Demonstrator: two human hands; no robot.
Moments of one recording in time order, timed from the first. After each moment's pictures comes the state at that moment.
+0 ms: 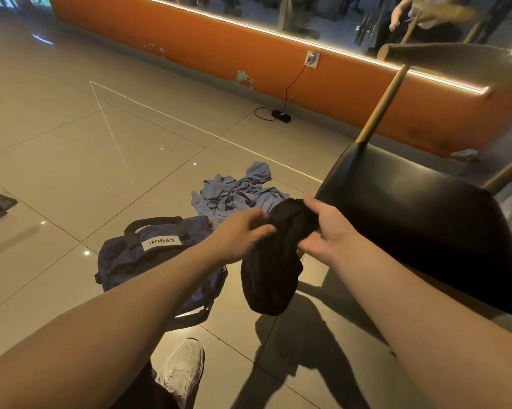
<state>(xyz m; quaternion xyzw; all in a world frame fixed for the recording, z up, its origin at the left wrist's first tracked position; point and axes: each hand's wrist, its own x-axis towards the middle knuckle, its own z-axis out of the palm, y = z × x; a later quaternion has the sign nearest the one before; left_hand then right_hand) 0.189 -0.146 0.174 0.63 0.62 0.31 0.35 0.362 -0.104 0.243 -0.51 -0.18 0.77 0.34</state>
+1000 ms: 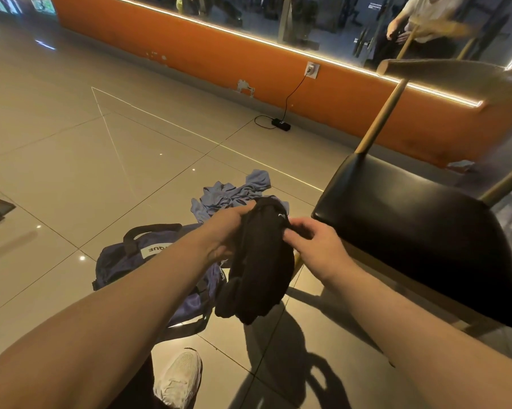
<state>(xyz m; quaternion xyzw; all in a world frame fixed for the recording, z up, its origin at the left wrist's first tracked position) 0.176 -0.130 0.199 0.16 0.52 0.49 0.69 0.368 -0.117 0.221 -0.52 -0.67 0.47 0.24</state>
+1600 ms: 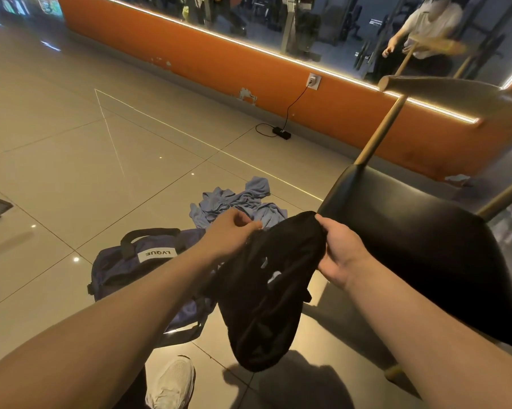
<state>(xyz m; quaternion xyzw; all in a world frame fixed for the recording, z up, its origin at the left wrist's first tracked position) 0.172 -0.137 0.191 0.46 0.68 0.41 0.40 0.365 -0.114 0.266 -0.53 -0.30 0.71 0.36</state>
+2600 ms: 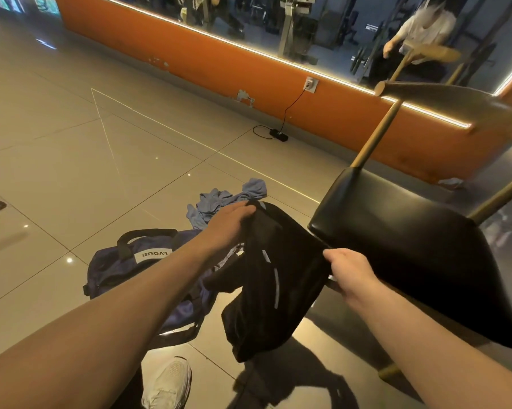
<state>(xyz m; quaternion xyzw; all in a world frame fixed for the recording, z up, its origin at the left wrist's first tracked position) 0.172 -0.135 0.206 0.41 0.54 0.52 0.52 0.411 -0.109 0.217 -0.68 -0.47 0.50 0.26</state>
